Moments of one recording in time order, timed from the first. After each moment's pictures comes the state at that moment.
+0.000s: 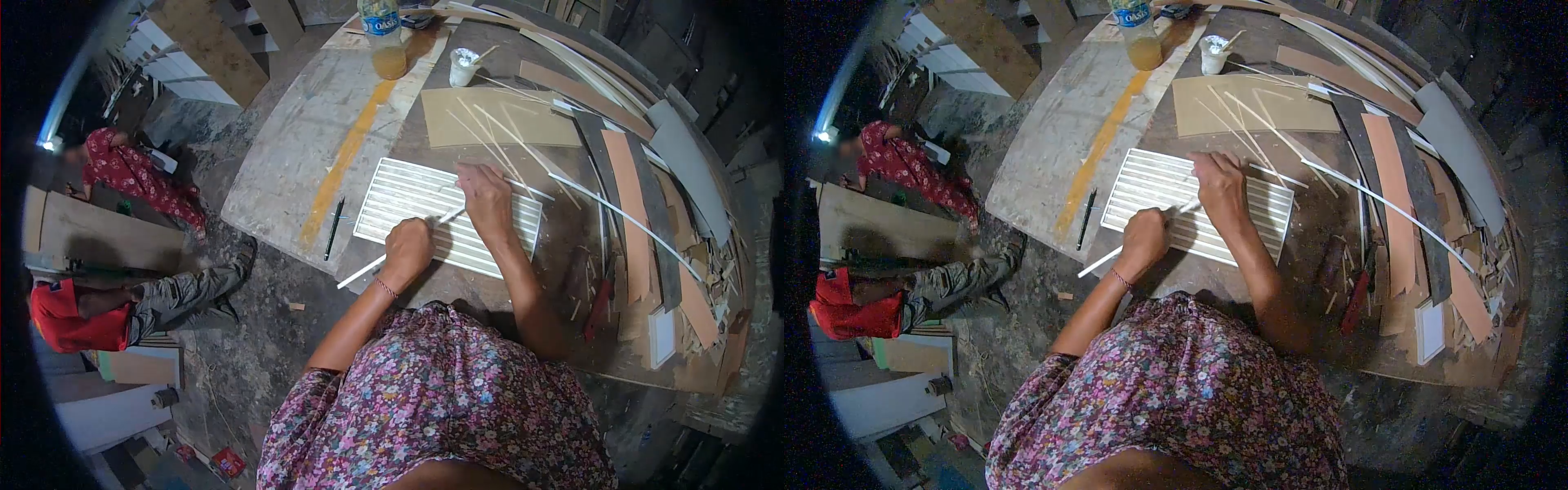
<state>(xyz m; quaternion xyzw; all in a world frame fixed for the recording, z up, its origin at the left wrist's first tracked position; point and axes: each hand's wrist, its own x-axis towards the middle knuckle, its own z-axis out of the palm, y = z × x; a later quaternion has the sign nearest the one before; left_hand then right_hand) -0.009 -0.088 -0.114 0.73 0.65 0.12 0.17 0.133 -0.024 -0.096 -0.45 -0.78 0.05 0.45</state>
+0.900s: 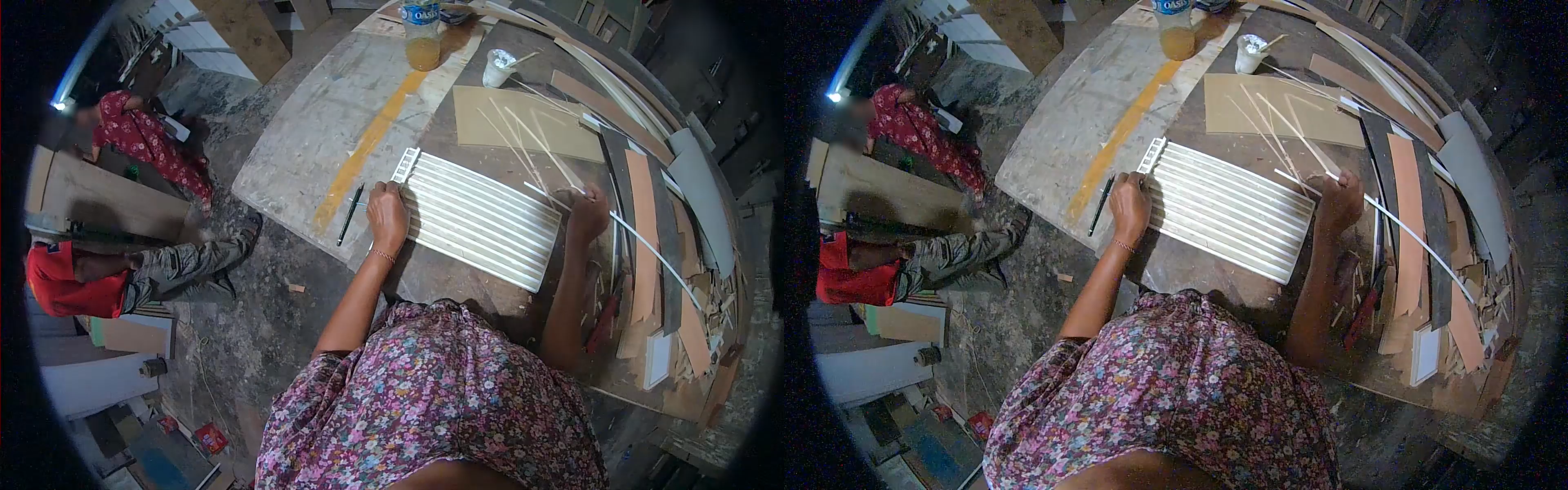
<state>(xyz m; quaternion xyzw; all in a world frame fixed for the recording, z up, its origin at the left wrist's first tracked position) -0.069 -0.050 -0.180 0.59 0.75 0.30 -0.01 0.249 -0.005 -0.133 -0.76 -0.51 -0.07 0.40</state>
